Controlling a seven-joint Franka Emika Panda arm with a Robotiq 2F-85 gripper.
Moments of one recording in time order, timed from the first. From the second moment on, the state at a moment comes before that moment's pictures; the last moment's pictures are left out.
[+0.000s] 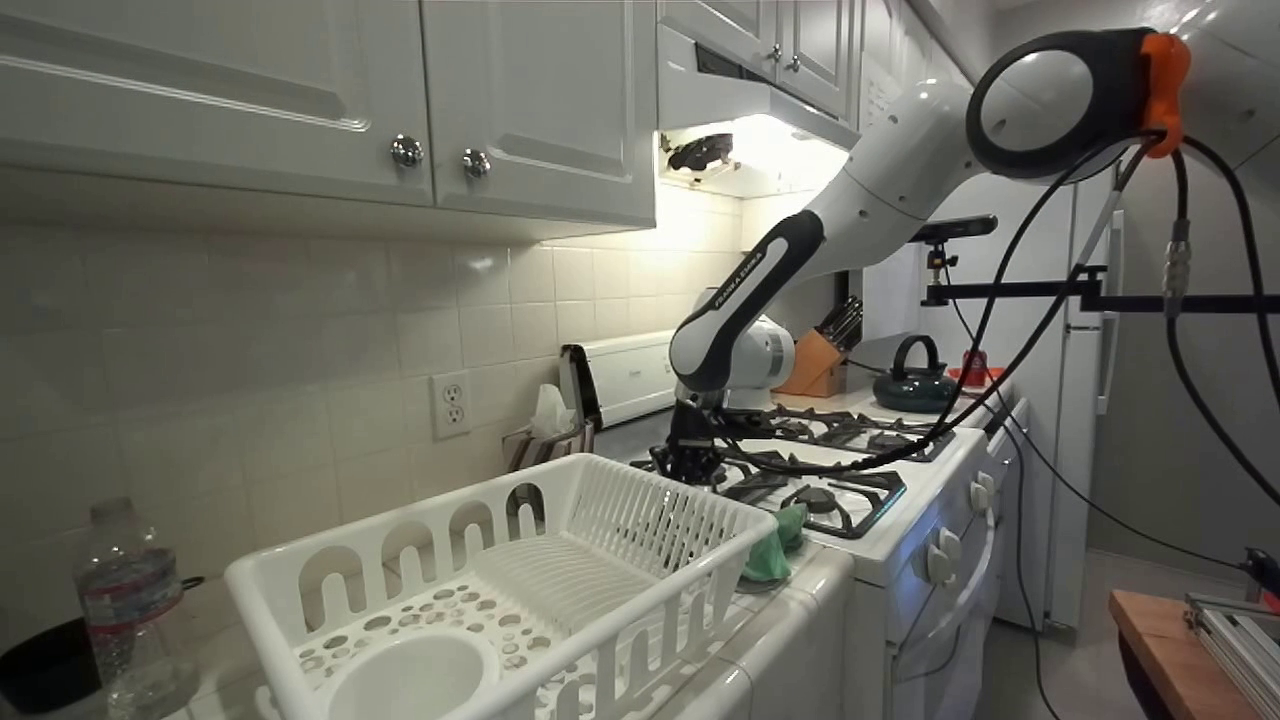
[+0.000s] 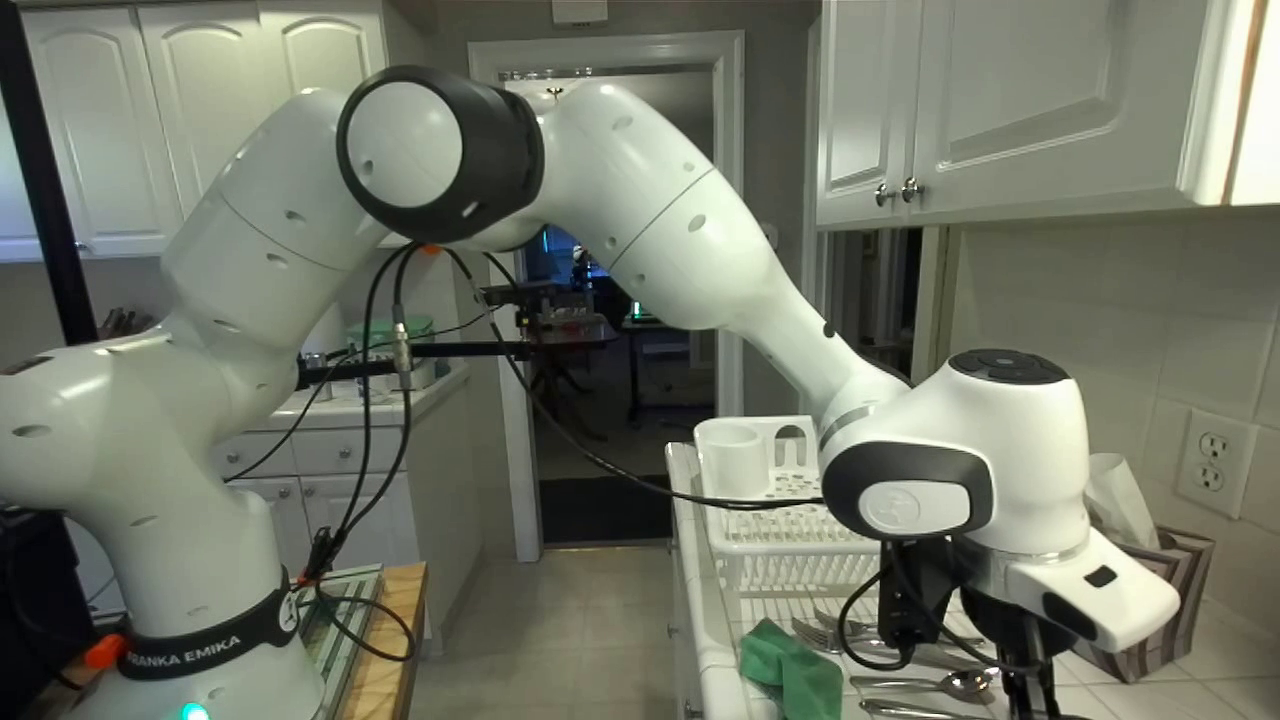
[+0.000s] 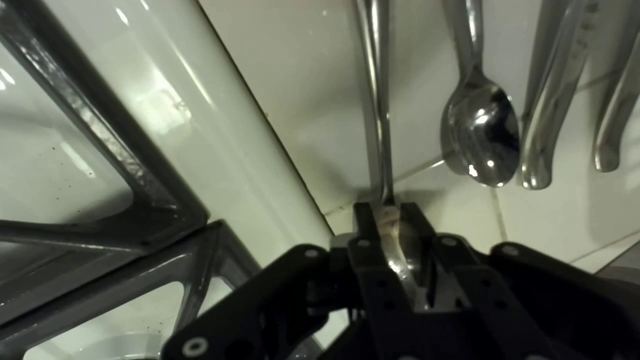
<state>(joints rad) -0.25 0.78 -0.09 -1.63 0.27 2.63 0.17</state>
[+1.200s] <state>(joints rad) -0.24 0.78 -0.12 -1.61 0.26 2.60 0.17</state>
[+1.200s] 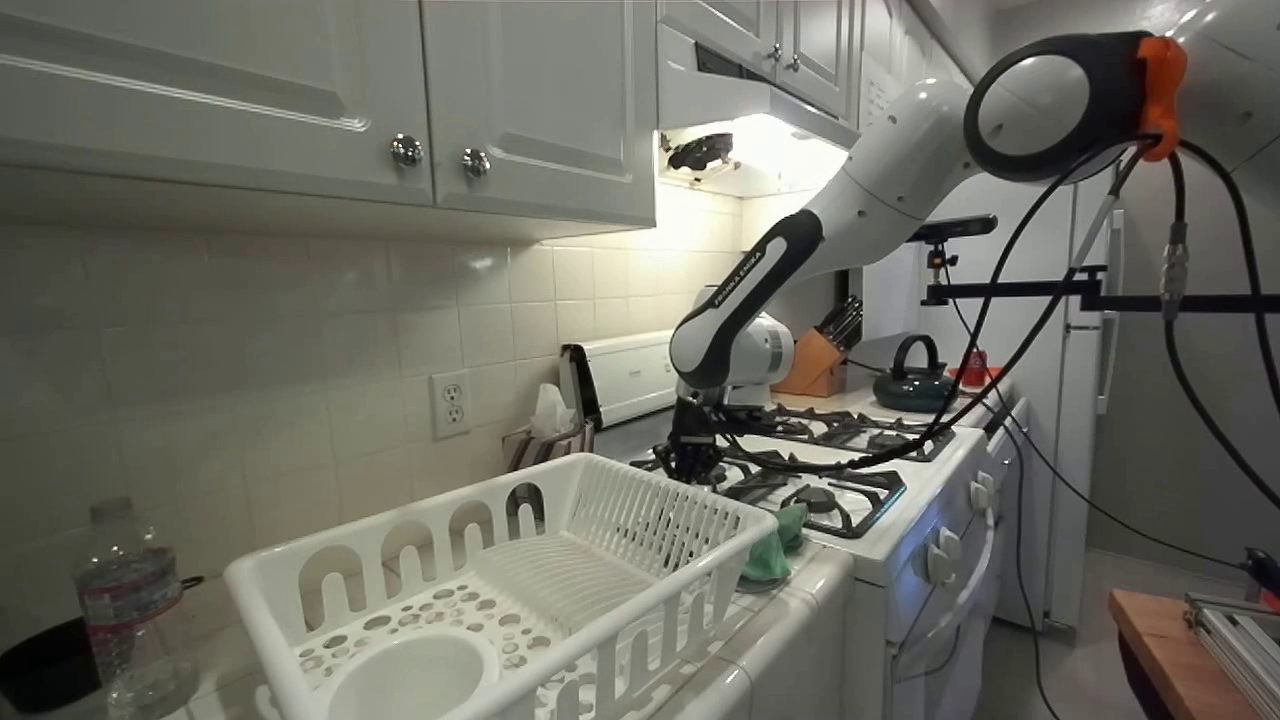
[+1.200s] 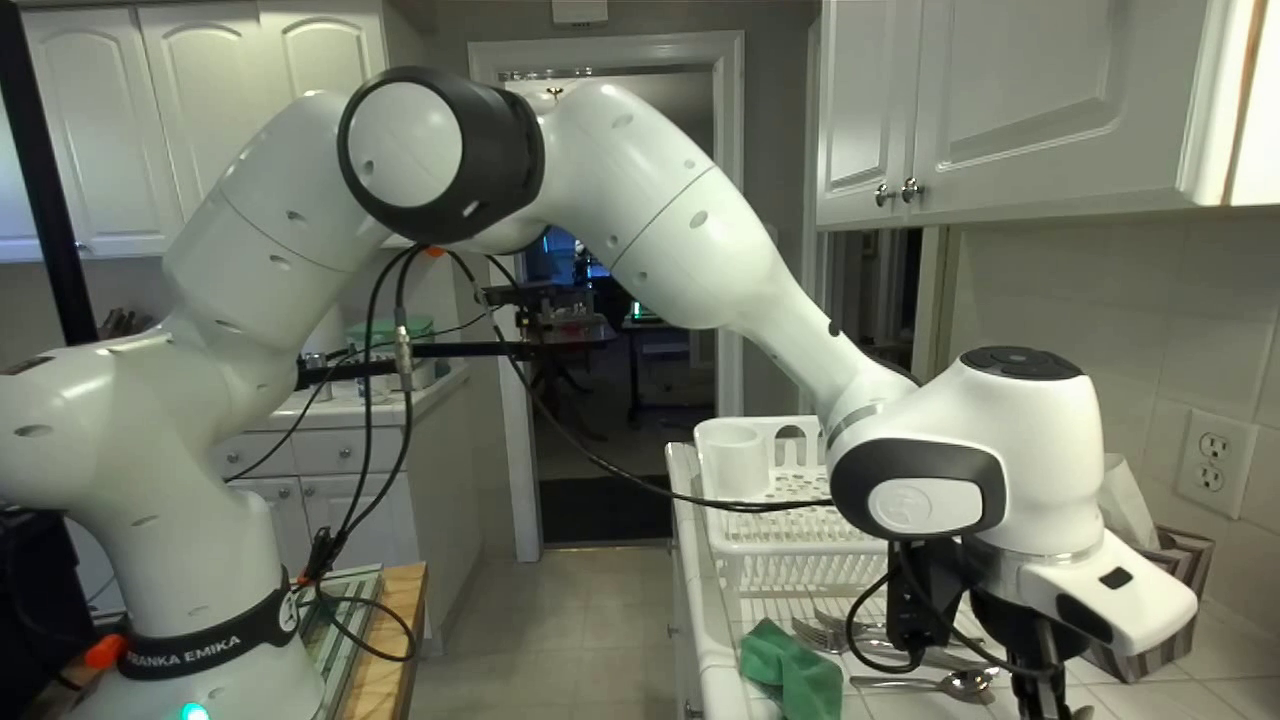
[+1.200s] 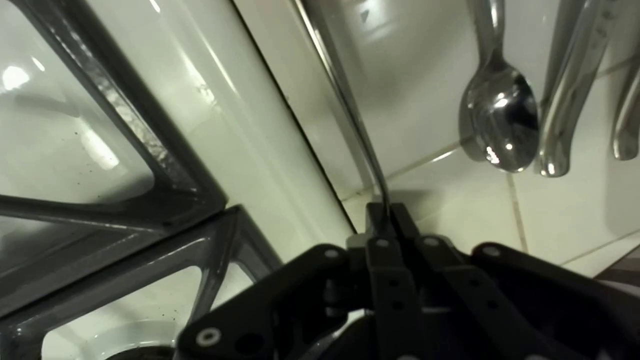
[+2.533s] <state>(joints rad) -0.24 0.52 -0.10 -1.78 0.27 2.58 0.17</state>
